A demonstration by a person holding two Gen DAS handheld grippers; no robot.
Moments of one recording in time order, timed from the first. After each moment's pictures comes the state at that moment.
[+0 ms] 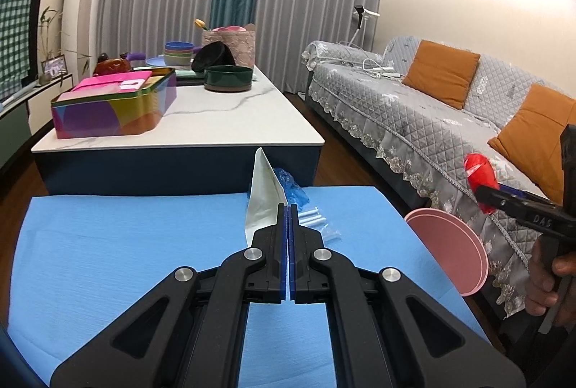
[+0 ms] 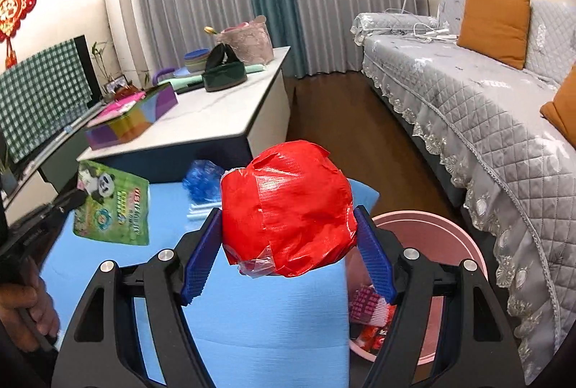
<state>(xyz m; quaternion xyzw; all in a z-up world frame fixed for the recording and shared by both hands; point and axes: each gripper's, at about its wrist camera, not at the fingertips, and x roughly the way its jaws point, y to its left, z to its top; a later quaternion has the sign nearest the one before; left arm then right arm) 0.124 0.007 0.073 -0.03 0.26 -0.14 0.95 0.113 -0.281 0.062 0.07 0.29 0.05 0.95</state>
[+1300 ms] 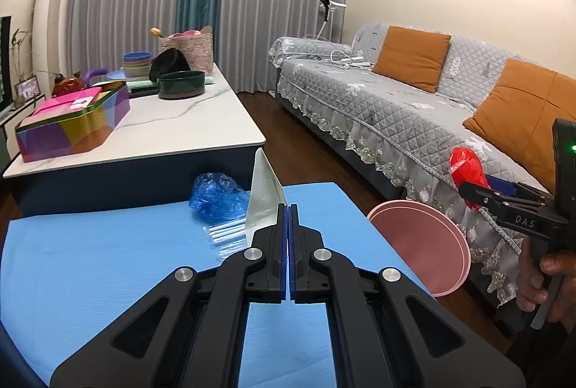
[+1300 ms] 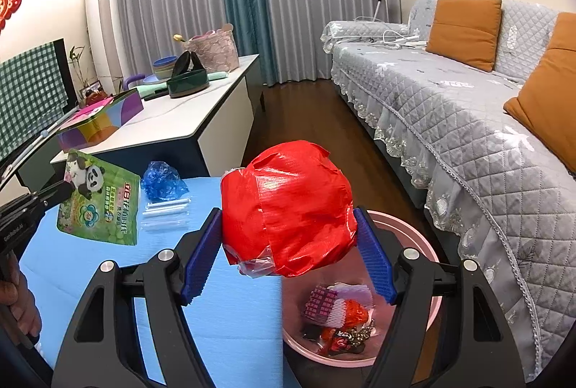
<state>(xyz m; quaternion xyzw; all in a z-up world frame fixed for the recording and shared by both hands) 0.118 -0.064 0.074 0.01 0.26 -0.19 0.95 0.092 -0.335 0.055 0.07 0.27 0.00 0.96</state>
